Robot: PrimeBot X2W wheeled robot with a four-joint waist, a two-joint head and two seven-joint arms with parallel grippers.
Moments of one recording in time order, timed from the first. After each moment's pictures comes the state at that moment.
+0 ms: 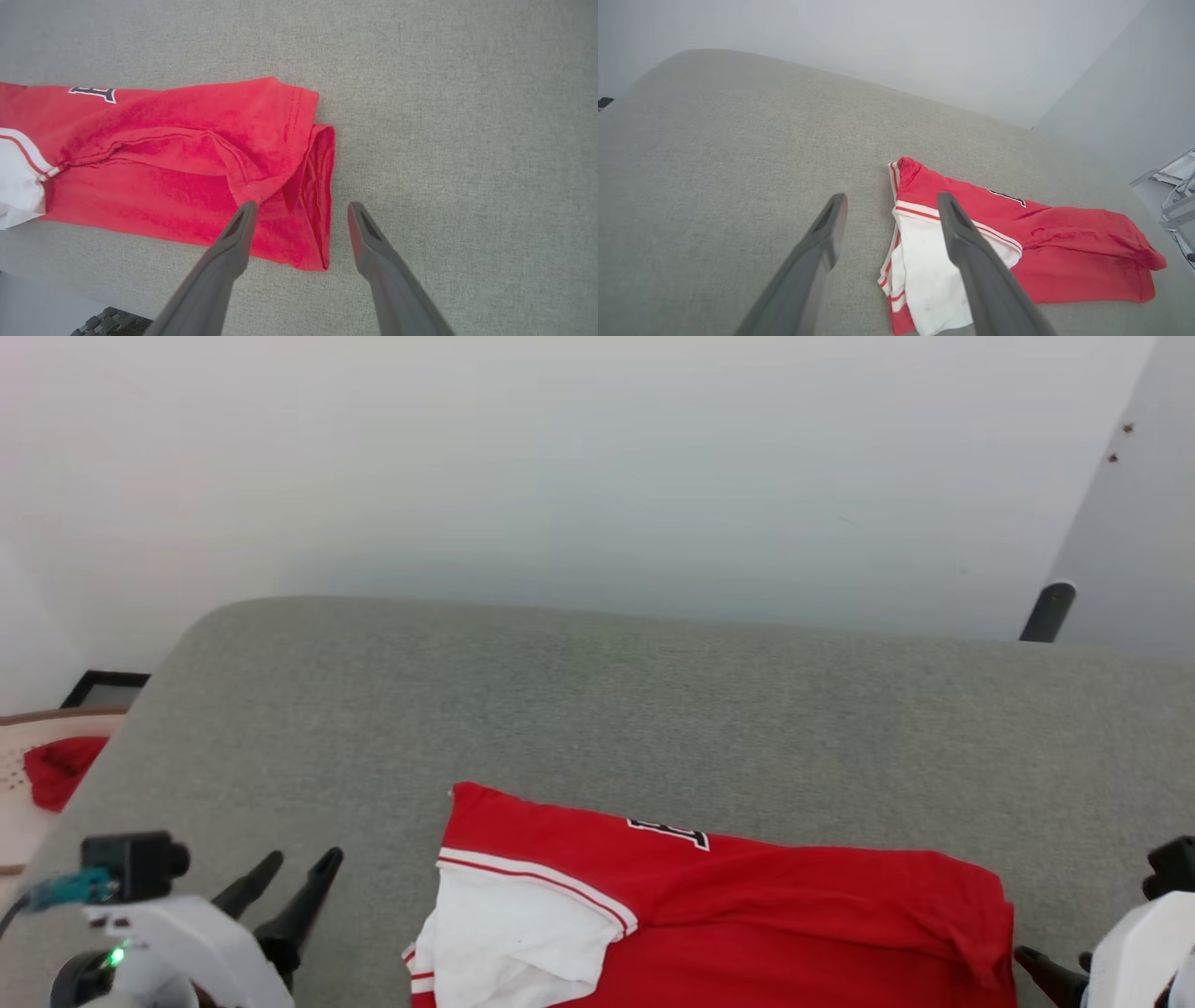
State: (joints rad) left arm -0.41 0.98 -1.00 0.03 -1.49 0.16 -0.23; right arm 0.00 -0.23 -0.16 -0.02 0.46 0.13 0.92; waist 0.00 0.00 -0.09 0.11
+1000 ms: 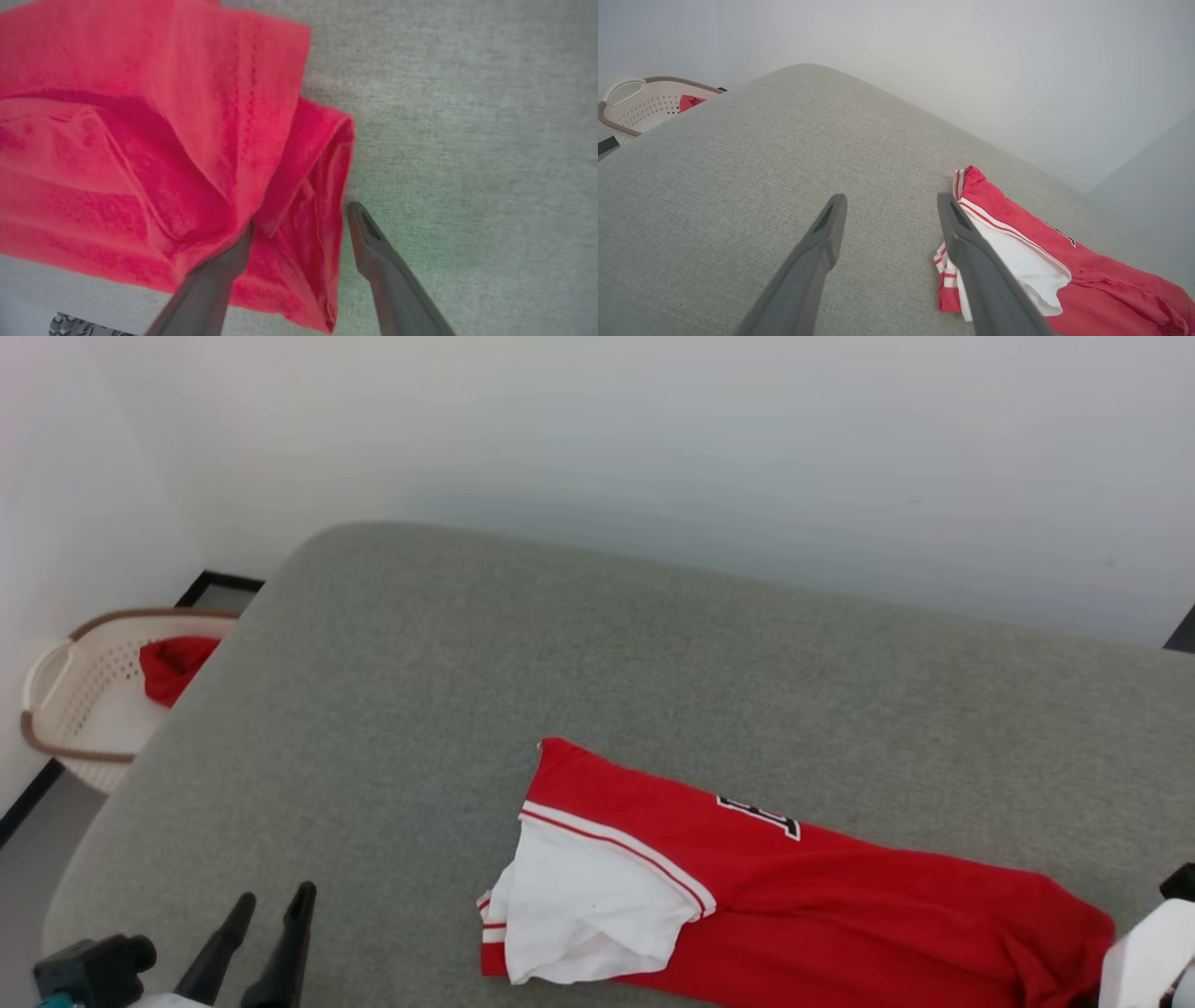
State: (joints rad) left arm 0.07 0.72 -0.43 -0.04 -1.13 0.15 -0.26; right arm -0.12 -0.18 -0.31 0.29 0.29 0.13 1.01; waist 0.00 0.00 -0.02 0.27
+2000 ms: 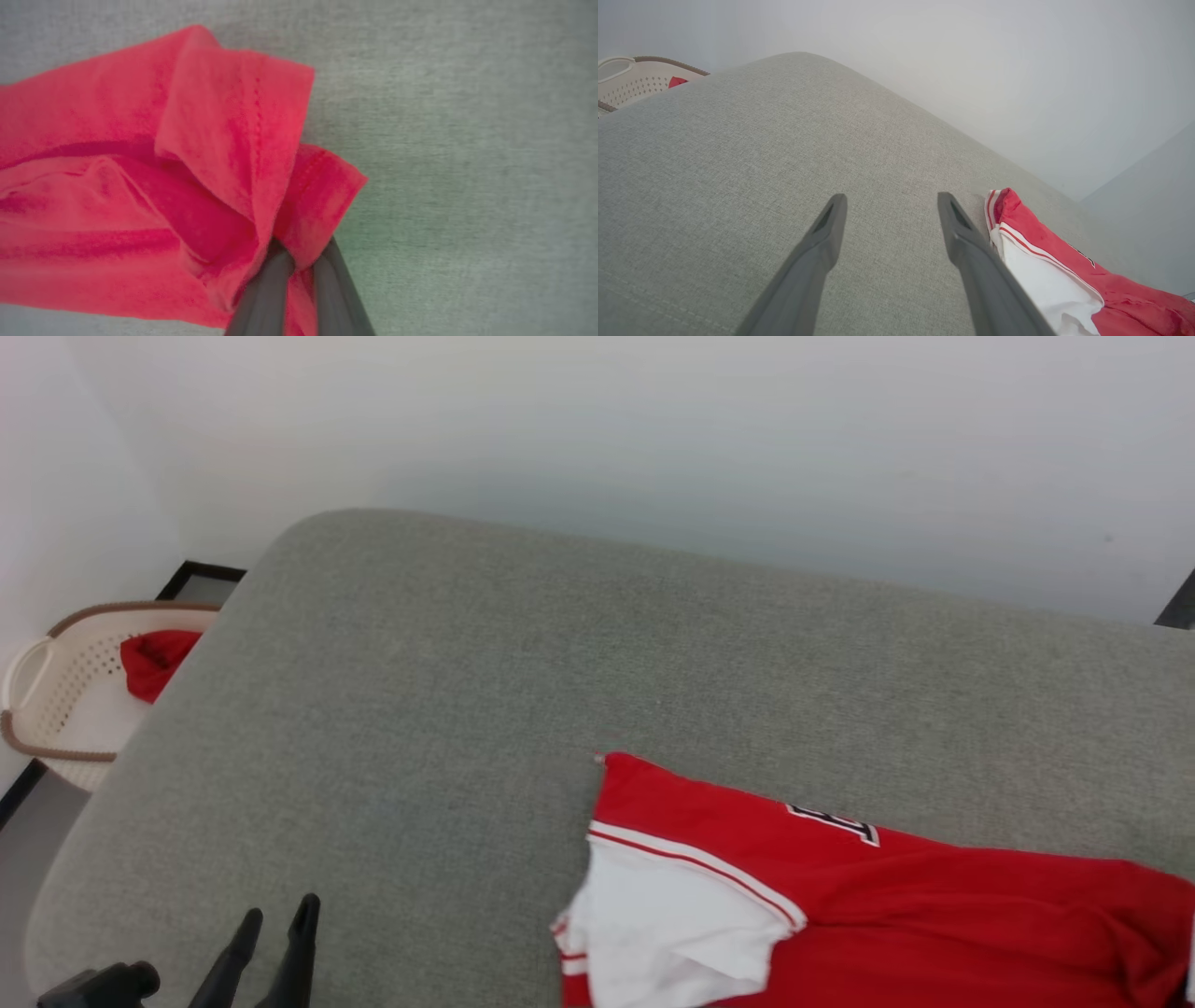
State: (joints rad) left arm 0.13 0.59 -0.32 -0.01 -1.06 0.09 -0.26; right arm -0.27 -0.38 -0.25 0.53 0.41 0.13 0.96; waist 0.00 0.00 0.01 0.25
